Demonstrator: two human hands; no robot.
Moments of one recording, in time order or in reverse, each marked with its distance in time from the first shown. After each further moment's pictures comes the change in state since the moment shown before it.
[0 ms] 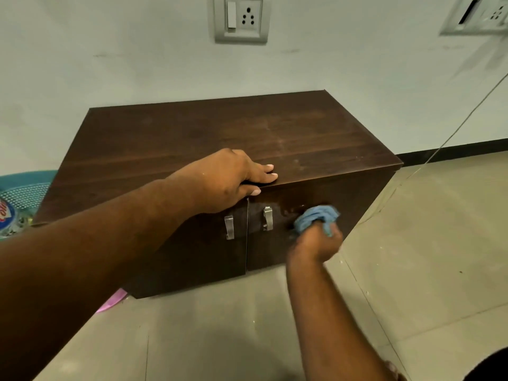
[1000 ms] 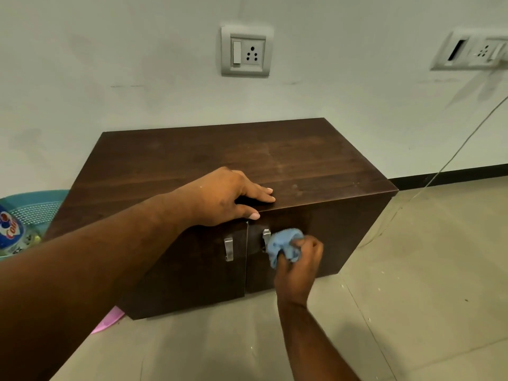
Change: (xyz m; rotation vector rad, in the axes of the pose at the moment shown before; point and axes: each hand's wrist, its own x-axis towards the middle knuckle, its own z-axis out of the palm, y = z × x) left_hand 0.002 -0.005 -0.013 -0.157 -0.033 -0.032; right_hand 0.007 0.030 -0.035 -0.797 -0.493 -0.948
